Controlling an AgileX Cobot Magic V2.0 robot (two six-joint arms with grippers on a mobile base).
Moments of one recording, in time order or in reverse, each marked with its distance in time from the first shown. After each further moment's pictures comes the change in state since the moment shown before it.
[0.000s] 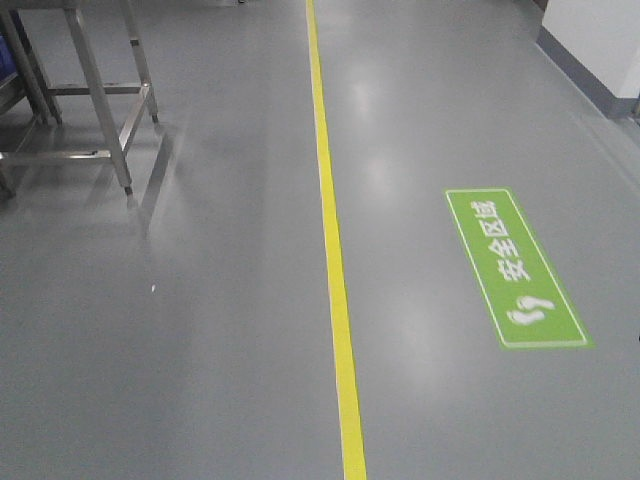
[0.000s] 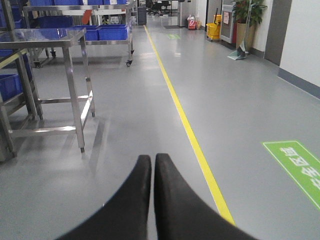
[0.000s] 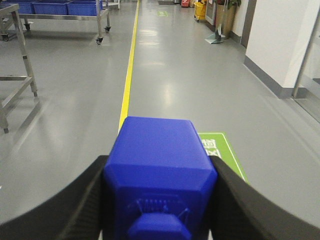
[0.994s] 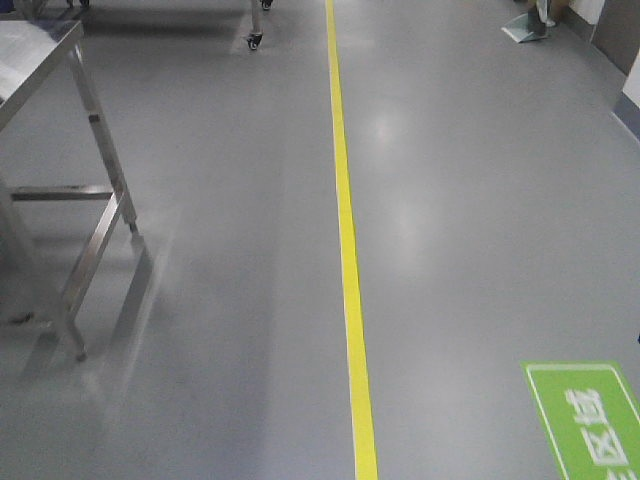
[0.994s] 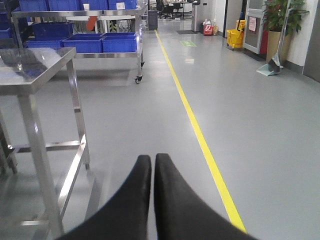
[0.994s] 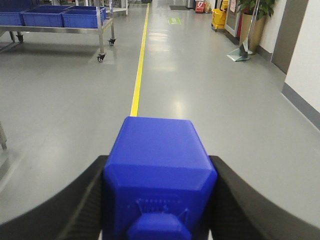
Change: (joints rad) left arm 0.000 0.000 0.000 0.000 0.000 0.000; right arm 0.000 0.000 0.000 0.000 0.005 0.000
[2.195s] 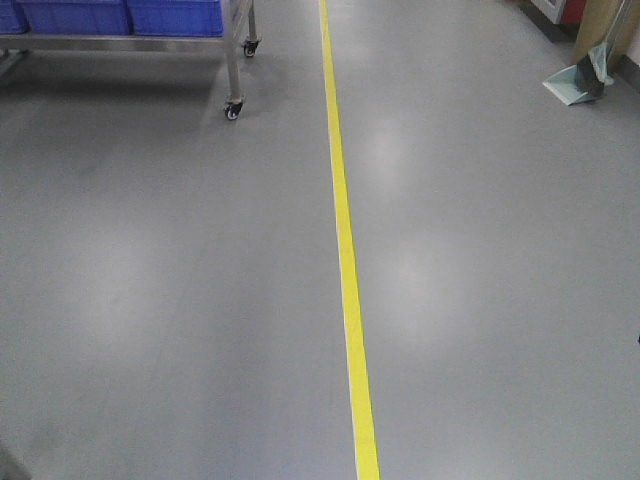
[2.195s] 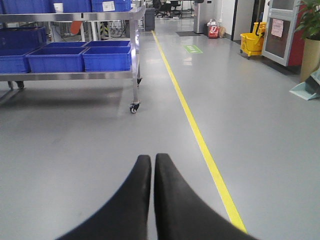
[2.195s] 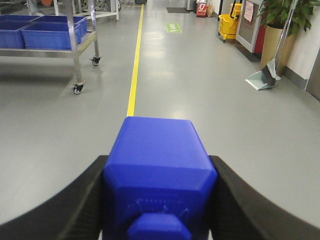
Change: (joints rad) left arm 0.000 0.000 0.000 0.000 0.003 0.000; right arm 0.000 0.000 0.000 0.000 0.001 0.000
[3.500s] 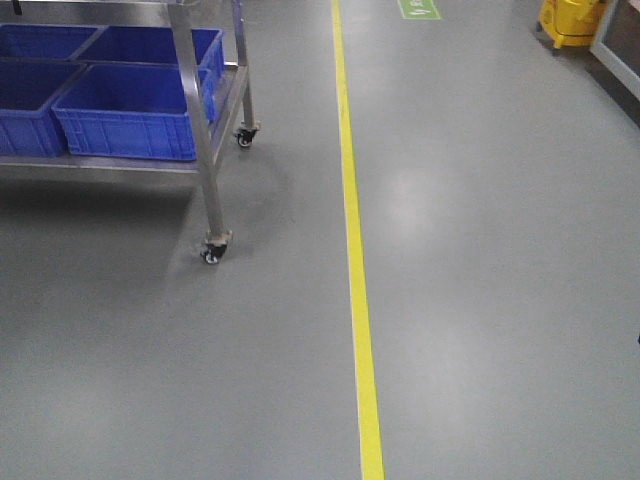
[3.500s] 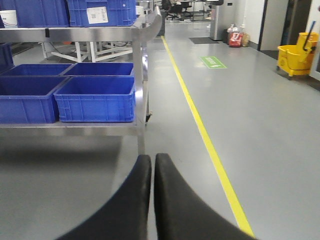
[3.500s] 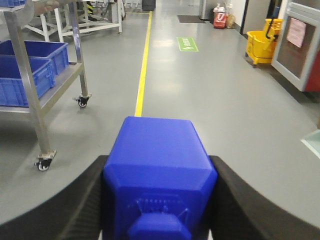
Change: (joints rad) left arm 0.000 0.000 0.000 0.000 0.000 0.000; right arm 0.000 0.000 0.000 0.000 0.000 0.000
